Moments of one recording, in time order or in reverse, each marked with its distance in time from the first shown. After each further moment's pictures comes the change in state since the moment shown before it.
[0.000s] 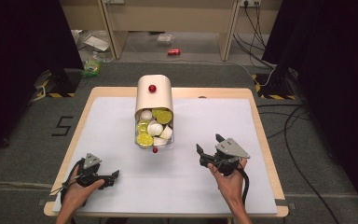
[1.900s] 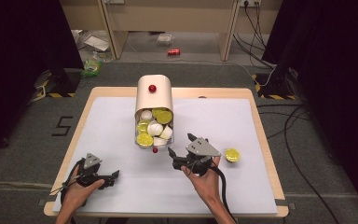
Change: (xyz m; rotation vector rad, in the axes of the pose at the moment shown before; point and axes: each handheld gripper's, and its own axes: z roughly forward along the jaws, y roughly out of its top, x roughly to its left) left arm 0.000 0.000 0.000 0.001 0.001 -0.001; right arm 0.063 0.021 0.028 -0.025 0.154 -0.055
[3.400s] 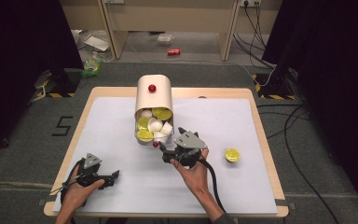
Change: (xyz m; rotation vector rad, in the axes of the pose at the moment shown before) left arm 0.000 0.000 0.000 0.001 -0.001 0.000; right arm 0.009 0.011 0.034 0.000 -0.003 -0.023
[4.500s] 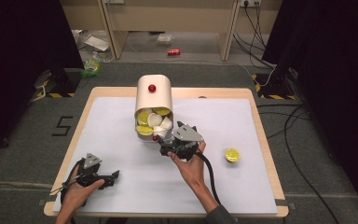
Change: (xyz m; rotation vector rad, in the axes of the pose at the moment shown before) left arm 0.000 0.000 0.000 0.000 0.000 0.000; right arm -0.005 0.009 0.018 -0.012 -0.028 0.006
